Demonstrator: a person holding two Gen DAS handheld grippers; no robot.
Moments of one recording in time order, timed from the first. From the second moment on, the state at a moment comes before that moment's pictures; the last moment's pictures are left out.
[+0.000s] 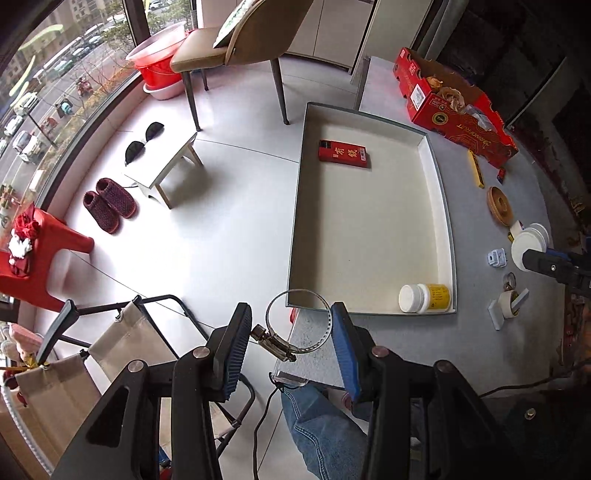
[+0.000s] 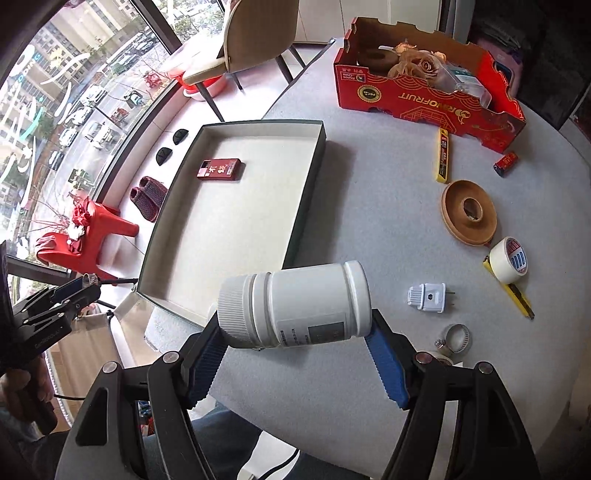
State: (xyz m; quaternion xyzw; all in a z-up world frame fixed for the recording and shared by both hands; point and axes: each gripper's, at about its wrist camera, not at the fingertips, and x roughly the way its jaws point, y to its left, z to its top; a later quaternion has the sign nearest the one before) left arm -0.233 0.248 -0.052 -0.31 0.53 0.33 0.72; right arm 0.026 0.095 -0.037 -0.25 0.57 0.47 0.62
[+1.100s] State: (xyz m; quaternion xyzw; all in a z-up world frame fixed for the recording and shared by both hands) left arm -0.144 0.278 -0.069 -0.35 0.53 0.29 0.72; right arm -0.002 0.145 -0.036 -0.27 0.58 0.44 0.63
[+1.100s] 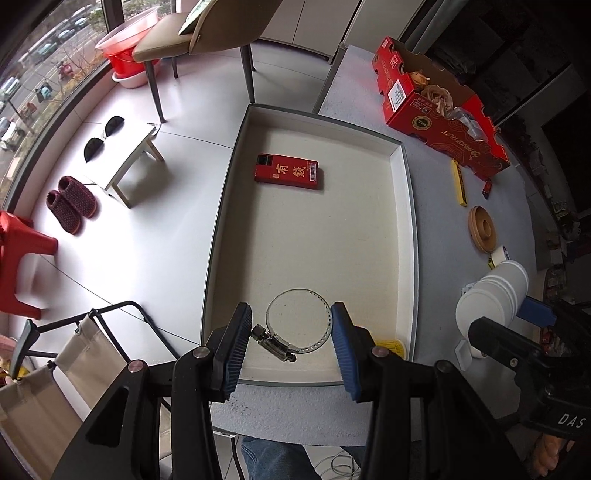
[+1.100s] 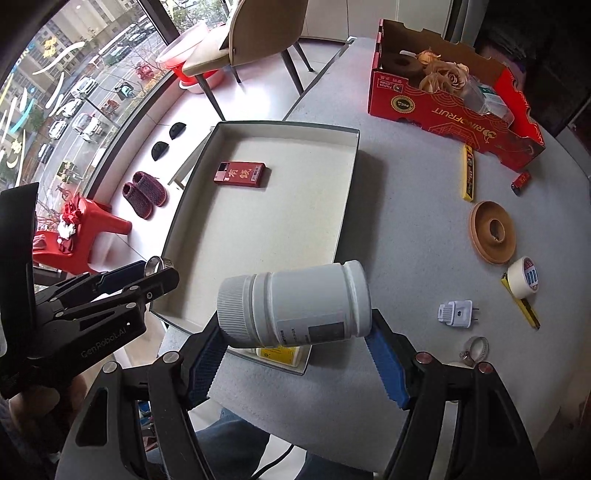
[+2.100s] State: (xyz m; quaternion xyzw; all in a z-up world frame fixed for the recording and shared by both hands) left arm -0.106 0.324 -0.098 -0.33 0.55 0.30 0.70; right arm 0.024 0.229 -0.067 -0.26 0.60 0.42 0.63
